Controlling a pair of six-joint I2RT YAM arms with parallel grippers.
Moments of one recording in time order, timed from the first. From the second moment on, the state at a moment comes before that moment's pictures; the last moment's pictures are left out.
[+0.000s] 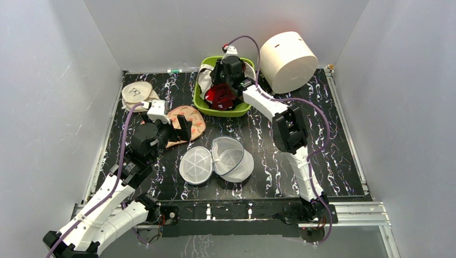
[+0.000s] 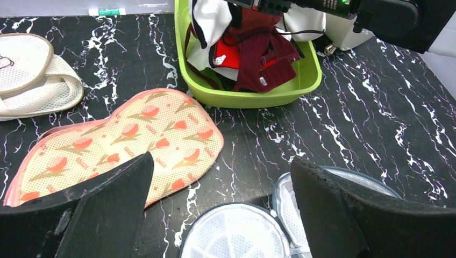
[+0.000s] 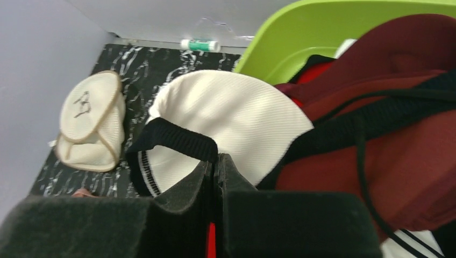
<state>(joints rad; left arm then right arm) -0.58 0.72 0.76 -0.28 -0.31 -0.22 0.54 2.37 2.12 0.00 -0.01 0.44</state>
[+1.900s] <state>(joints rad) -0.58 0.81 0.76 -0.28 -0.30 -0.23 0.54 1.77 1.55 -0.29 0.08 0.37</state>
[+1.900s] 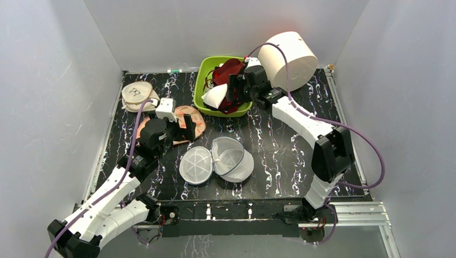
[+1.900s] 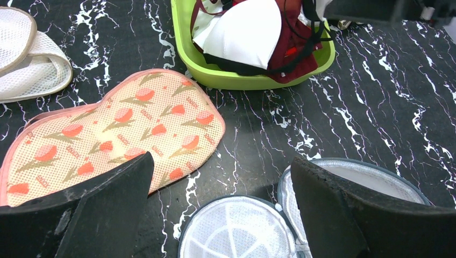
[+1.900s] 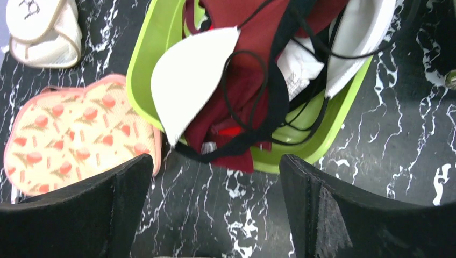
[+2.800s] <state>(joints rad) -0.58 0.89 0.76 -0.28 -0.27 -0.24 0.60 1.14 0.93 -0.37 -0.17 0.47</state>
